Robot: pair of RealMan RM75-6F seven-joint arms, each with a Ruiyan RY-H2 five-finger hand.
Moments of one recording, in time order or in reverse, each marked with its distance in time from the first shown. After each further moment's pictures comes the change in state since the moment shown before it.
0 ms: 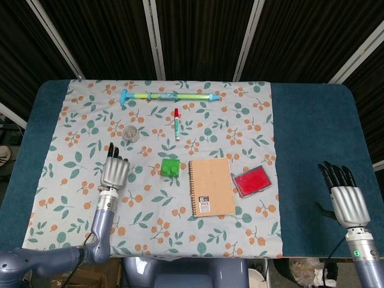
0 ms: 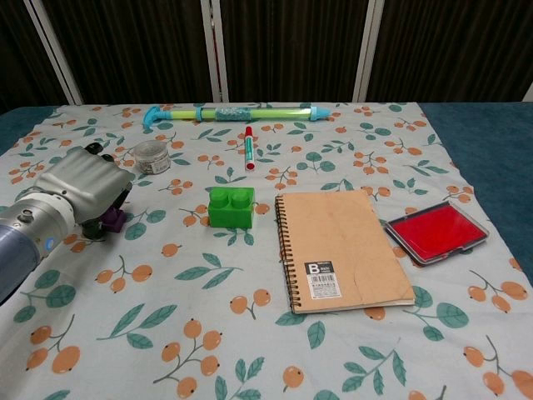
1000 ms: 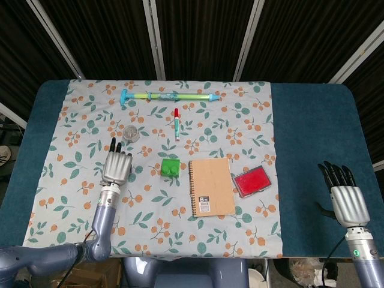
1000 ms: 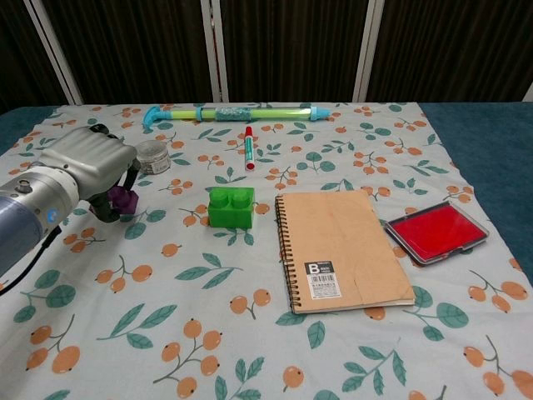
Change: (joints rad) left arm -0.013 0.067 -0.084 -0.149 -0.008 -0.001 -0.038; right arm 0.000 0.000 0.001 -0.004 0.004 -0.002 -0.007
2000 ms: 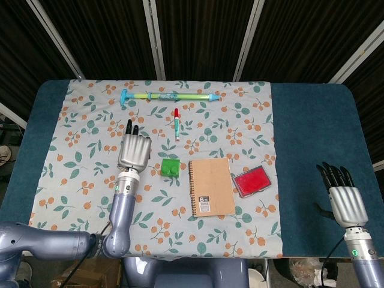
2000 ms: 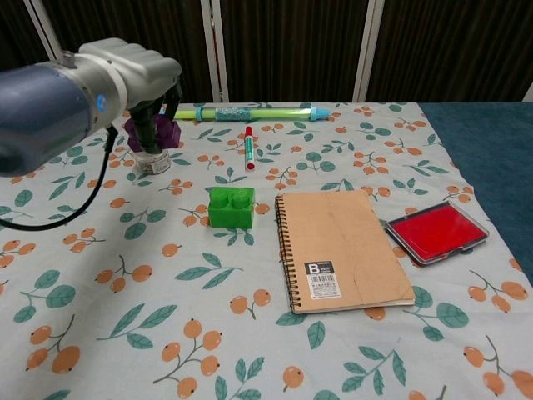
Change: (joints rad) left arm -0.271 0.081 -0.205 -0.358 -0.341 0.197 0.337; right arm 0.003 0.000 -0.001 -0.004 0.007 -0.013 -0.005
